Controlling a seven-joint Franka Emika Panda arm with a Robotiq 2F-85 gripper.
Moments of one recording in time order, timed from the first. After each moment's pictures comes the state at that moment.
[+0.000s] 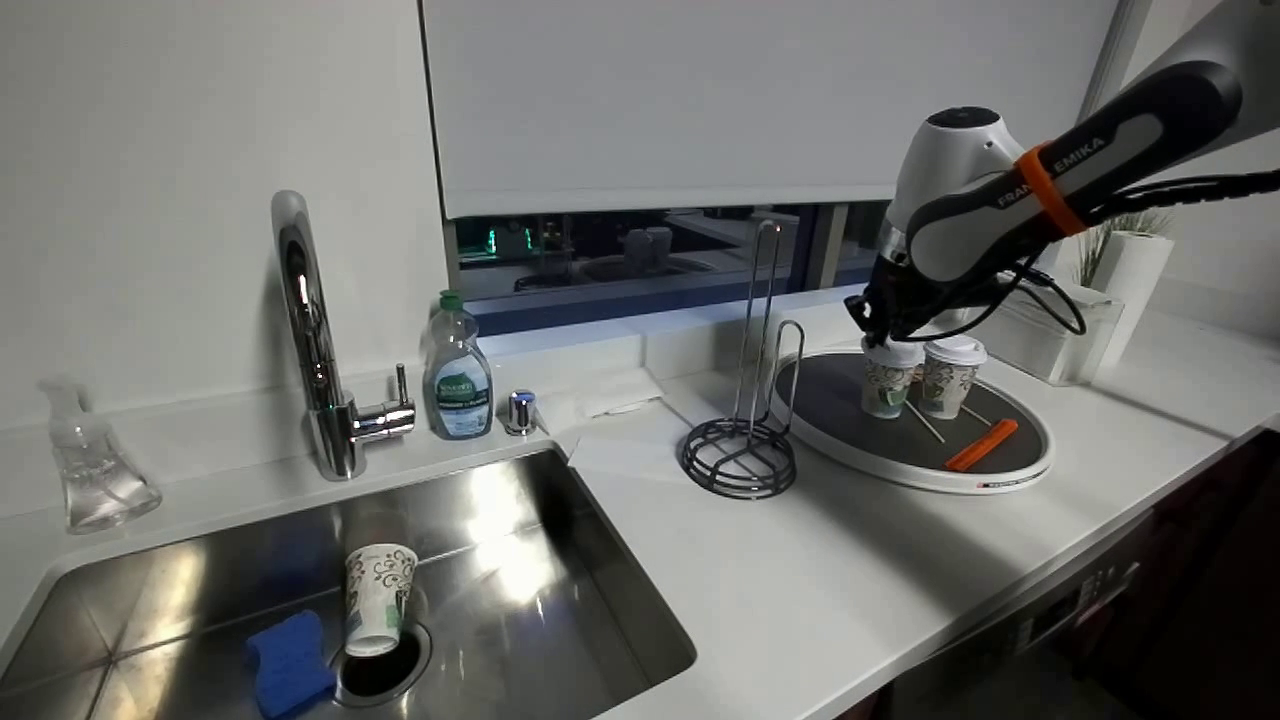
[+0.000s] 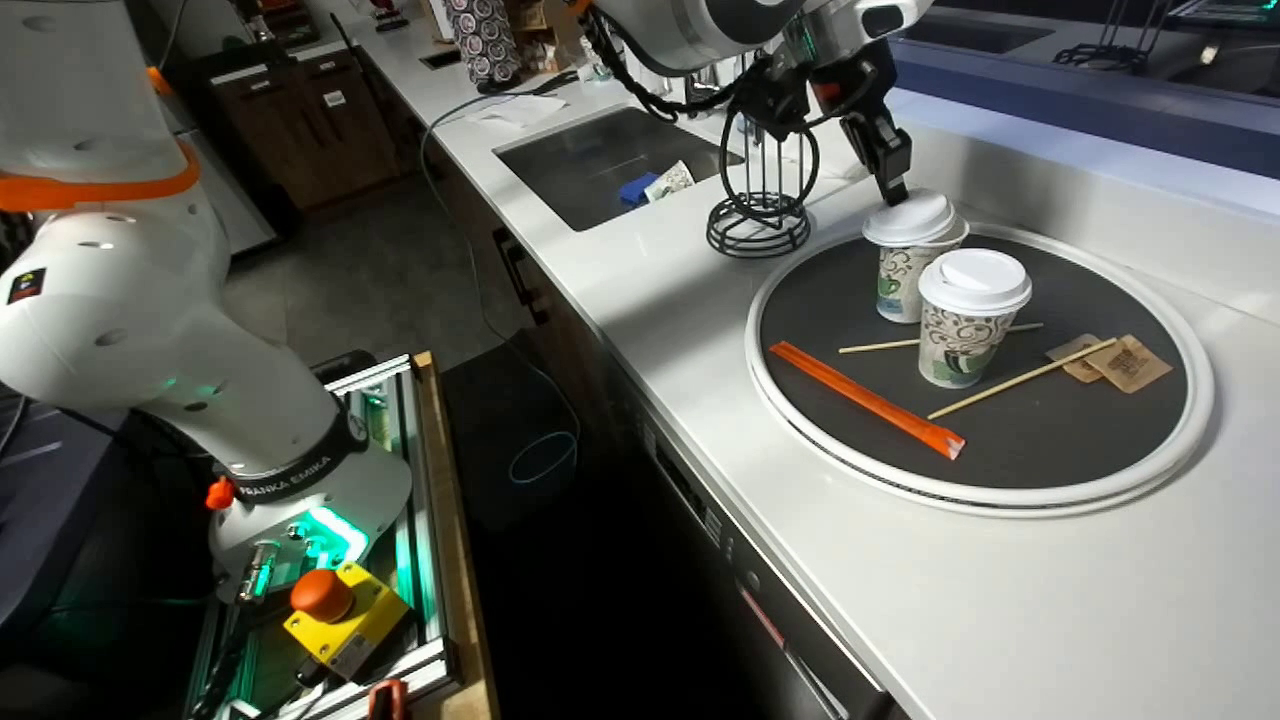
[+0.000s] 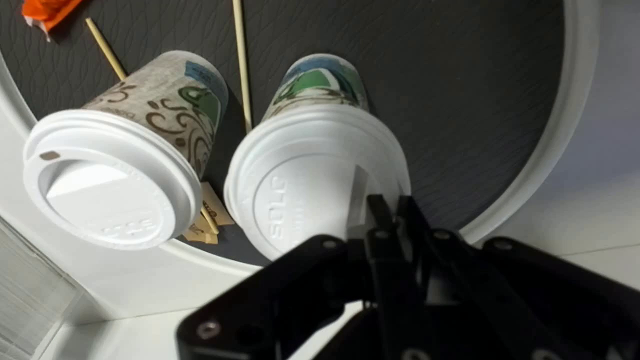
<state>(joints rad) 0.04 0.31 -0.12 -1.94 -0.36 2.60 0.51</state>
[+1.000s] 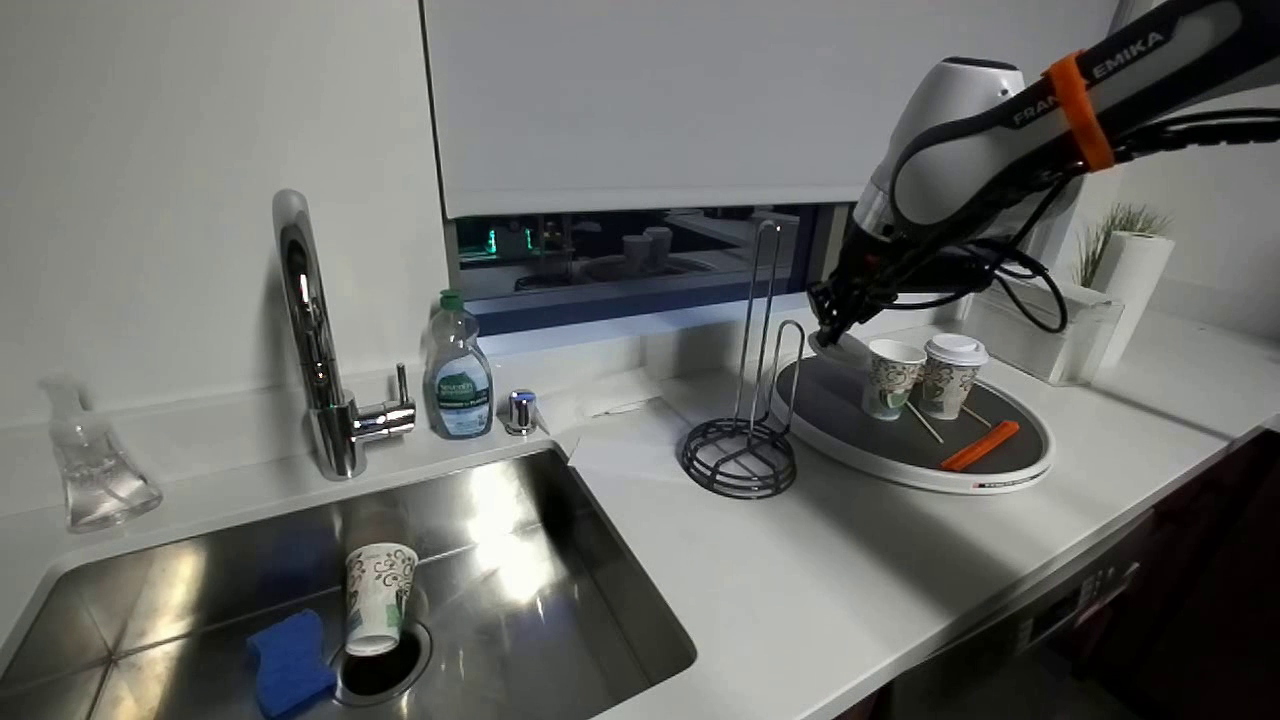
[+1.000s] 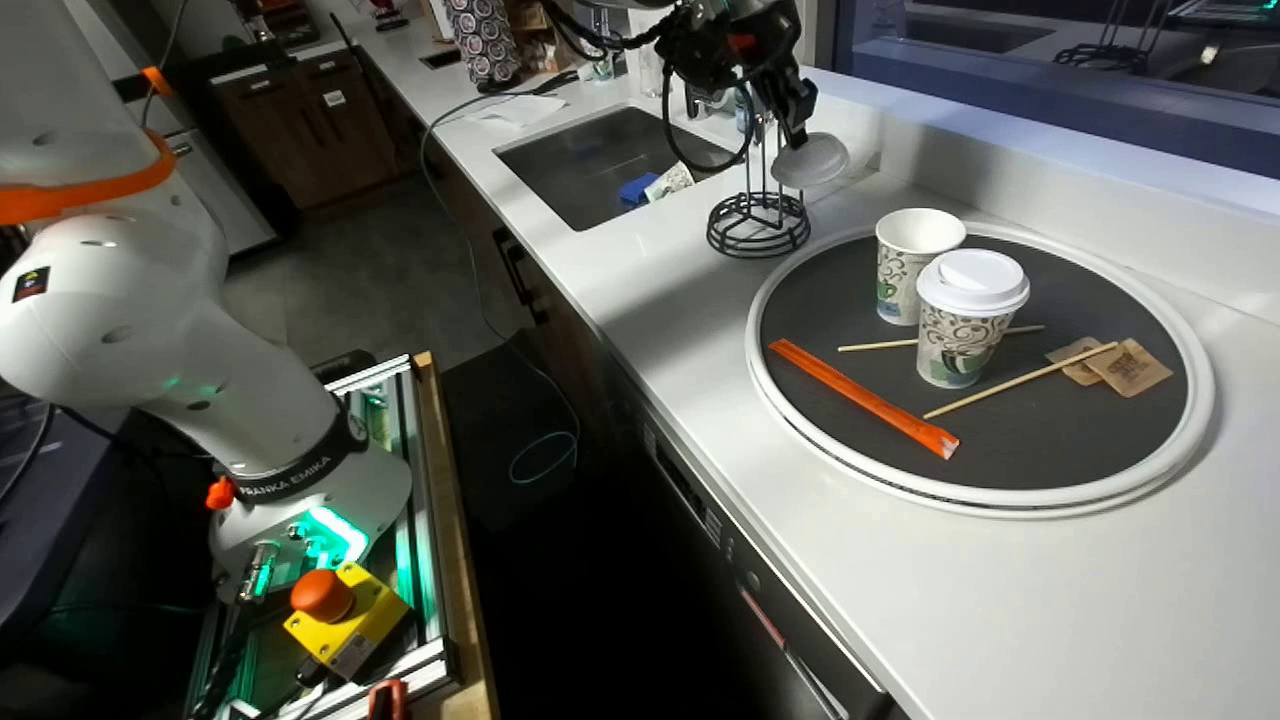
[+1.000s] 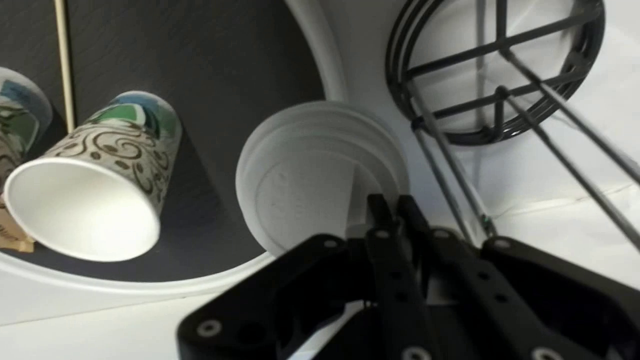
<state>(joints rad) 0.07 0.15 0.02 -2.07 -0.06 2.59 0.22</state>
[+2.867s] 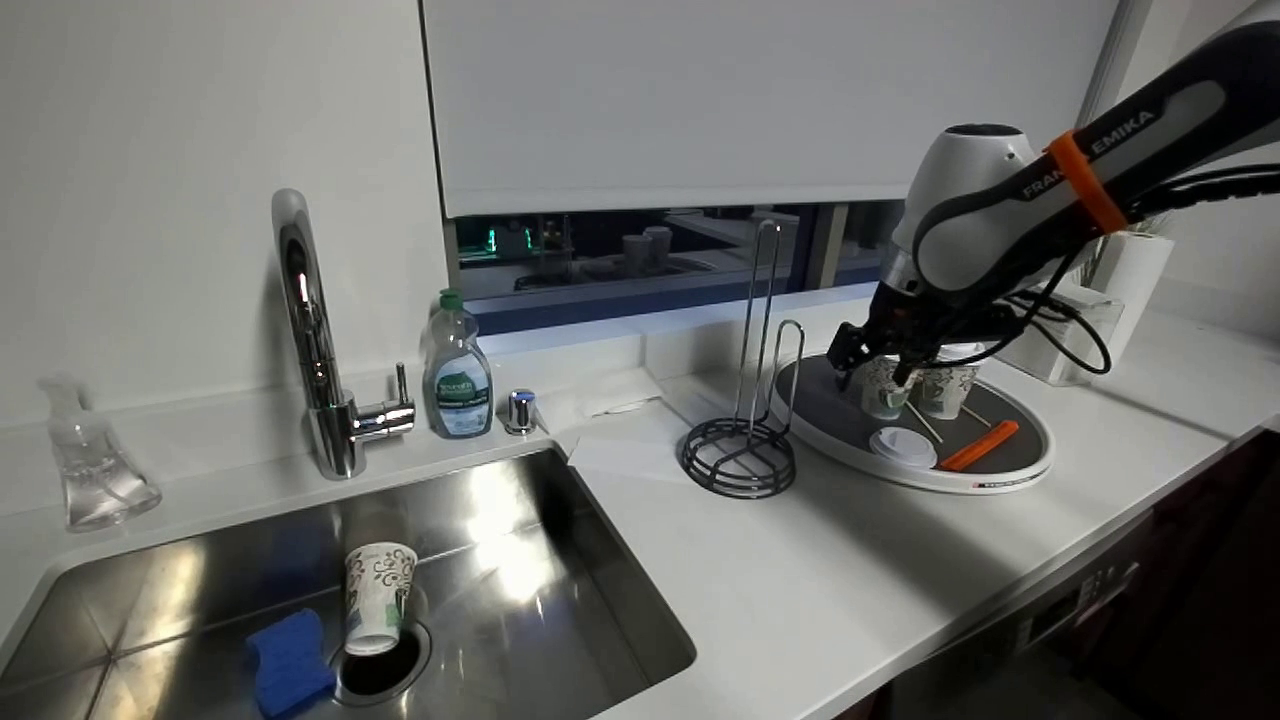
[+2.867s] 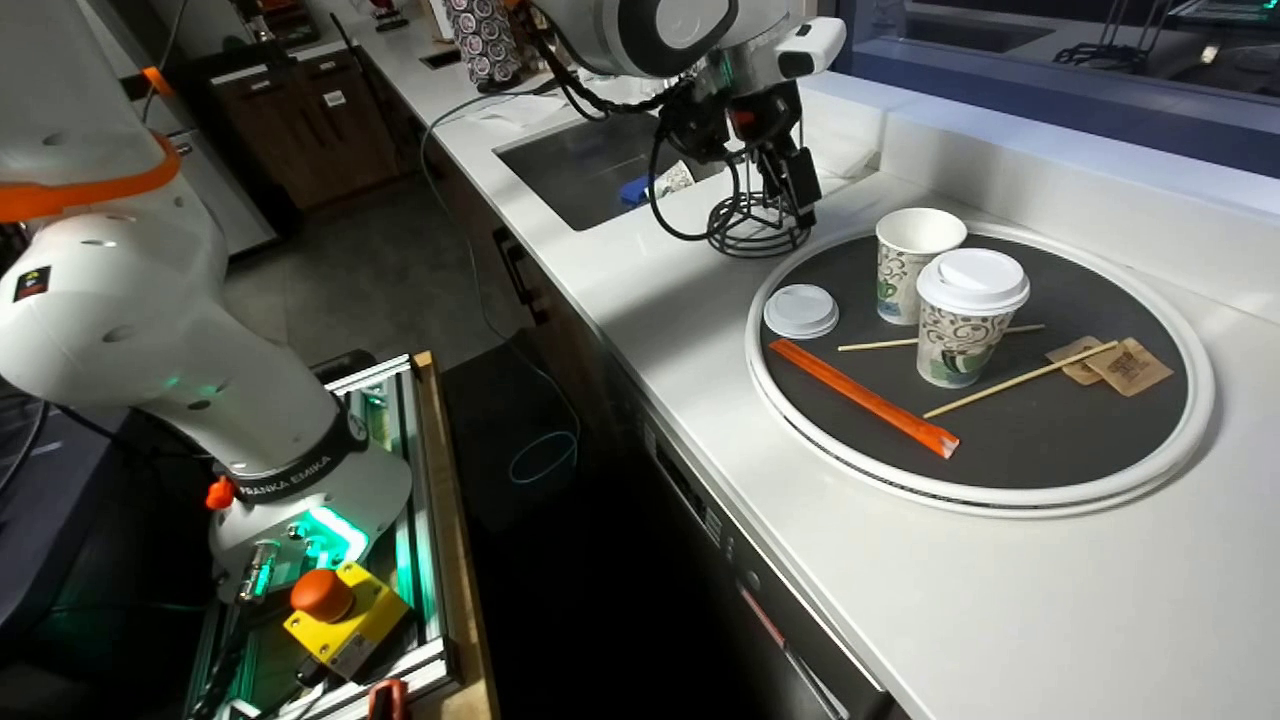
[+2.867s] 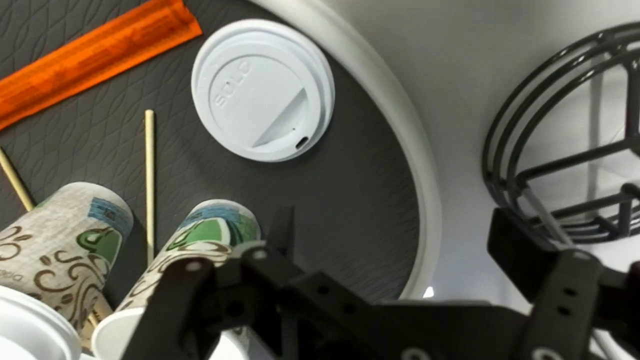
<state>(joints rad) 0.08 0.19 -0.06 -2.17 -0.15 2.60 0.29</state>
